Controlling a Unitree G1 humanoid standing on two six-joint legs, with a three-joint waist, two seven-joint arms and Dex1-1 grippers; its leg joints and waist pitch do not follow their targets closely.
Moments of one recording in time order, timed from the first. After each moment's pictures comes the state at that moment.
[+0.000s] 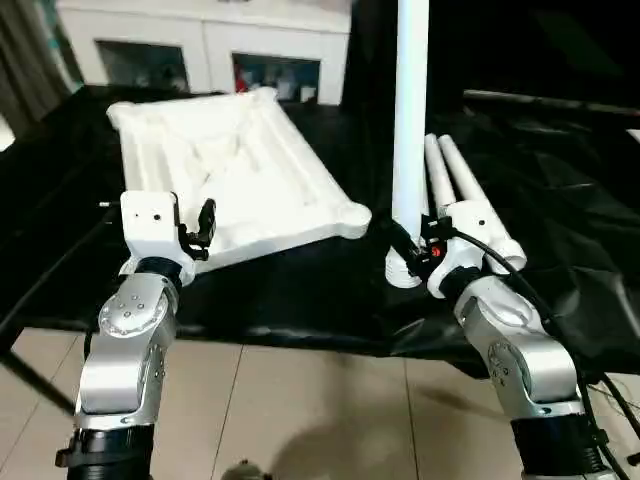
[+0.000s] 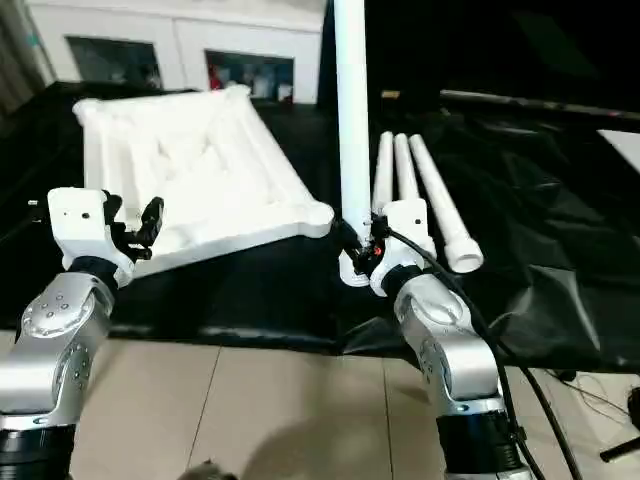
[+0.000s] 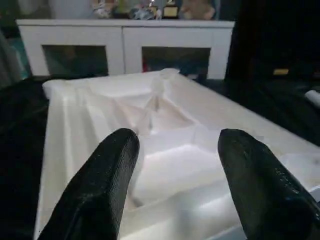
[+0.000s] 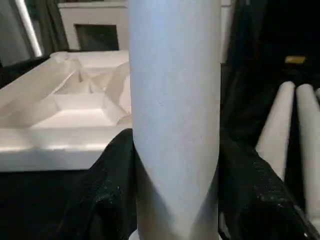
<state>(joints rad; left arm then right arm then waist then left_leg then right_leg) -0.23 0.18 0.14 -0.13 -0.11 0.37 -0.07 -0.29 -0.16 0.03 -0.01 0.26 0.36 0.27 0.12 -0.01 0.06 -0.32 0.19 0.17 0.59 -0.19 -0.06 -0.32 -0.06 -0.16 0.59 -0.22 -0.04</state>
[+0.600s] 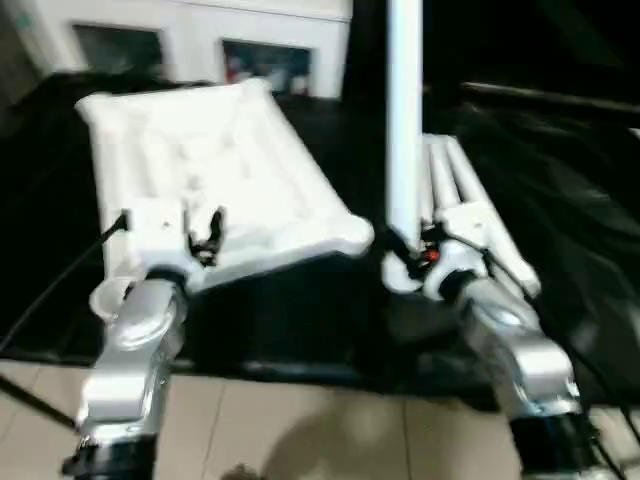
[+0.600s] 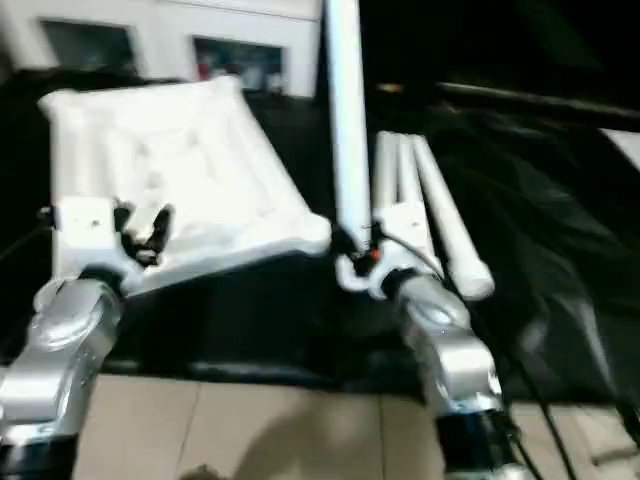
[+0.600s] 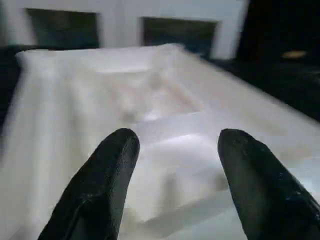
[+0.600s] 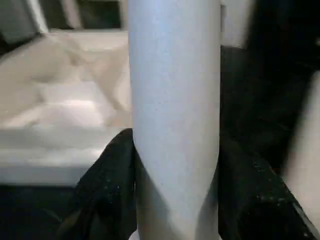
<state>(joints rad) -0.19 0.18 0.14 -0.15 -0.11 0.39 -0.07 -0.32 -0.14 0.07 0.03 0.24 0.36 0.29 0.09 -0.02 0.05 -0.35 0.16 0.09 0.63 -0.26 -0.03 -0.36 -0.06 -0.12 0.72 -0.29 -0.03</state>
